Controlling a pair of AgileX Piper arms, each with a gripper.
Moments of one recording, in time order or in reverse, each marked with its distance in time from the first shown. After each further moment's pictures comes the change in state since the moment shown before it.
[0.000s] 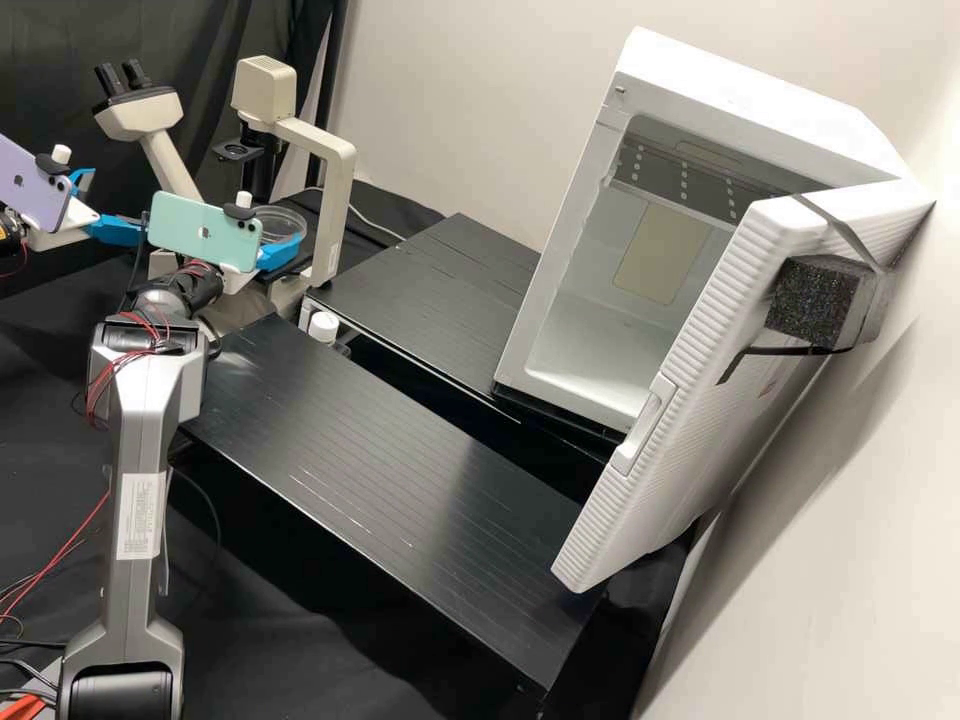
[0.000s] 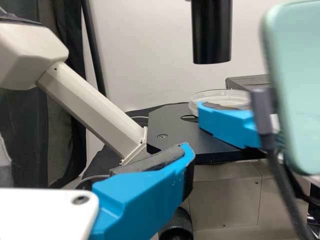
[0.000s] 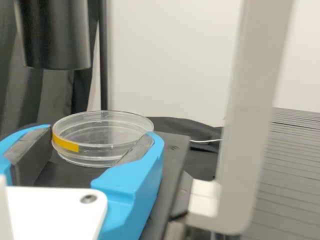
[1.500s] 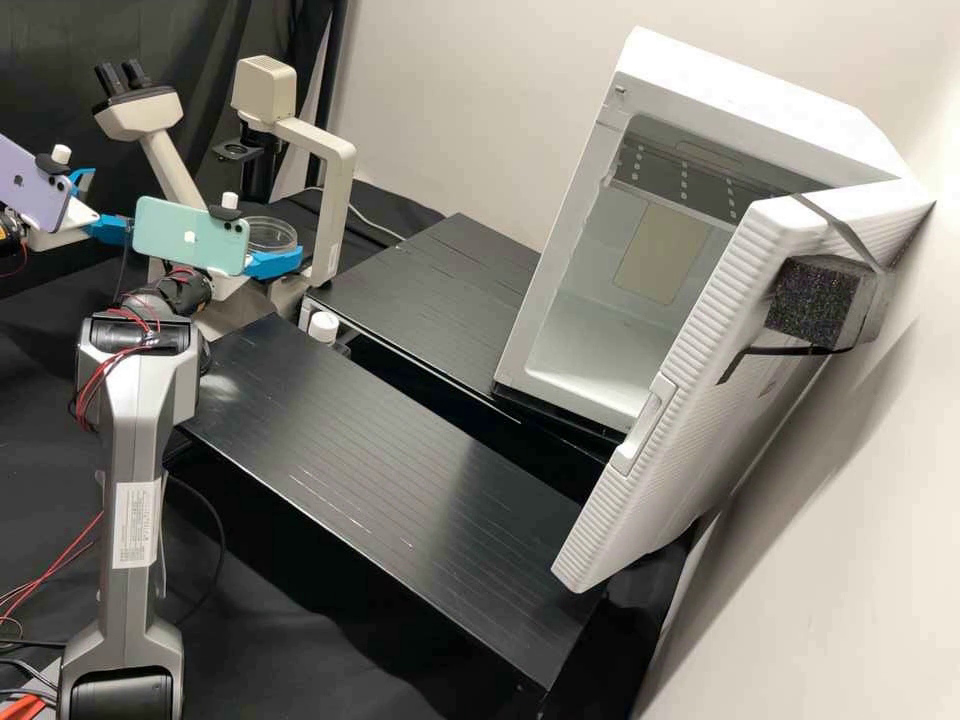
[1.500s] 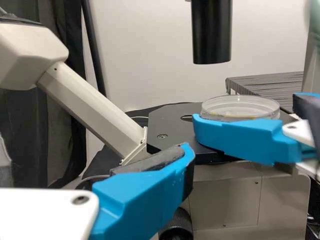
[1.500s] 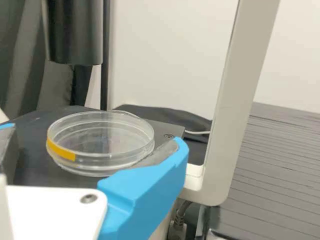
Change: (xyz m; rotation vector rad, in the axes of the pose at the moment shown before) left arm 0.000 0.000 0.000 0.000 0.000 0.000; right arm -0.025 0.004 -0.009 -0.052 0.016 0.012
